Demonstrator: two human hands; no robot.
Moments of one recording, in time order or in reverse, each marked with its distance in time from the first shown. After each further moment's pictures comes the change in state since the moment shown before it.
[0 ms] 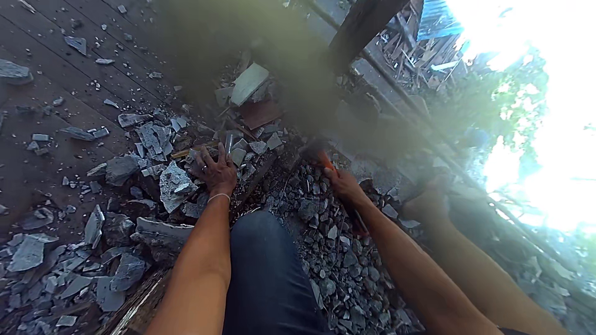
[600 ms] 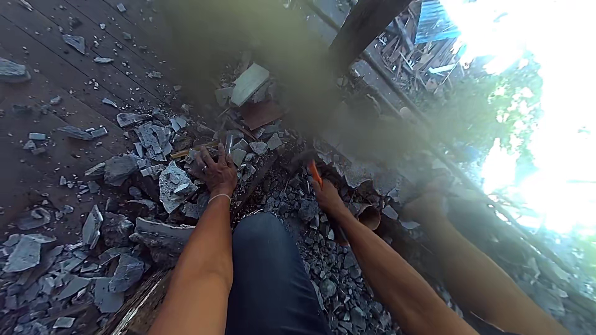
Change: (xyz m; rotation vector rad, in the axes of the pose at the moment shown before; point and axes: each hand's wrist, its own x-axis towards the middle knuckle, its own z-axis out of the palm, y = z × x) left_hand 0.001 0.003 0.000 -0.014 0.010 -0.007; right_hand 0.009 0.021 0.064 -0.111 0.116 -0.069
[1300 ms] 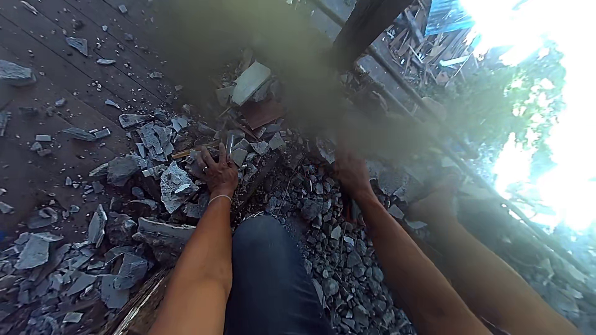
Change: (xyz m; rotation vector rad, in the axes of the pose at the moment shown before) left_hand -0.005 -0.003 0.001 0.006 -0.029 0.008; right_hand -0.011 -0.052 -0.075 0.223 0.211 -0.108
